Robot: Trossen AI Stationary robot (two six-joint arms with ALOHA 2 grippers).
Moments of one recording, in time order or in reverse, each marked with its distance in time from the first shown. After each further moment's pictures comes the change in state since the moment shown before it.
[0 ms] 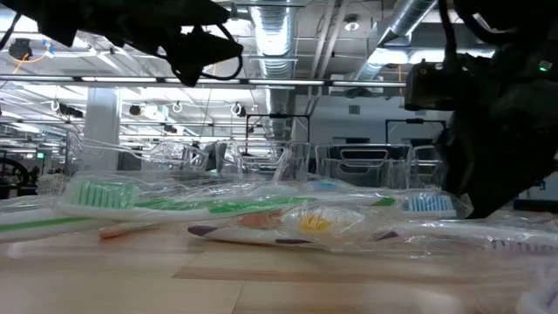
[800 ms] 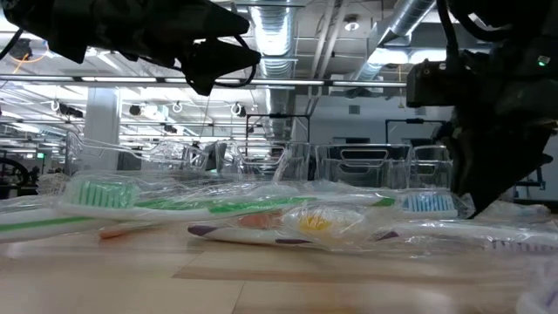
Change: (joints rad) left arm 0.004 0.146 0.001 0.201 0.000 0.042; right arm -0.012 -0.043 0.023 -0.108 -0.017 -0.051
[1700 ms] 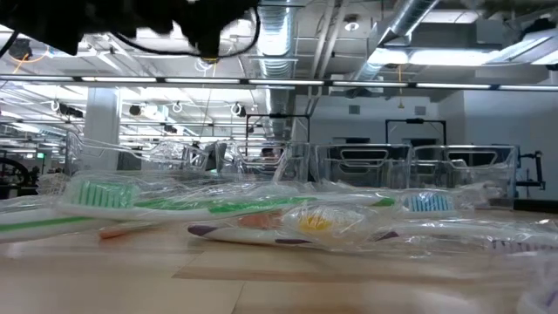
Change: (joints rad) left arm -0.066 0.033 0.000 0.204 0.020 0.223; right arm 0.224 -0.005 0.387 0.086 0.358 -0.464
